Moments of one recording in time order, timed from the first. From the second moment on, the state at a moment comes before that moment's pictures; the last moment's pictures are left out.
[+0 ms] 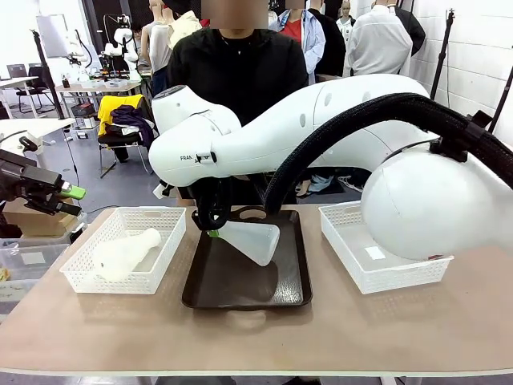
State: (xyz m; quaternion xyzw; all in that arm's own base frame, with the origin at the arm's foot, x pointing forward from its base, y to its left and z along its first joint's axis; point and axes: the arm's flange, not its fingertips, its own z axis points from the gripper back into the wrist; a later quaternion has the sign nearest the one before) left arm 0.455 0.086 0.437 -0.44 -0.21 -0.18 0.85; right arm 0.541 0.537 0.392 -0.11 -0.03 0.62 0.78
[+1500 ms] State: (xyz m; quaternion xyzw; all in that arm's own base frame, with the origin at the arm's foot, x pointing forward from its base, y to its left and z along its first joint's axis) left arm 0.455 0.086 0.437 -0.44 -0.21 -0.18 0.85; right arm 0.541 0.537 0.392 -0.11 -0.03 0.62 0.78
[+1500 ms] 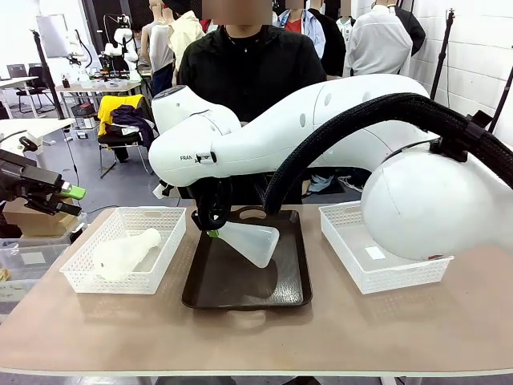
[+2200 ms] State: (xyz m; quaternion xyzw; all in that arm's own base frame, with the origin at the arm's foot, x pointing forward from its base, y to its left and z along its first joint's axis) left arm 0.455 0.086 0.437 -0.44 -0.21 -0.18 0.85; right arm 0.541 0.537 0.392 -0.11 -0.03 0.62 0.78
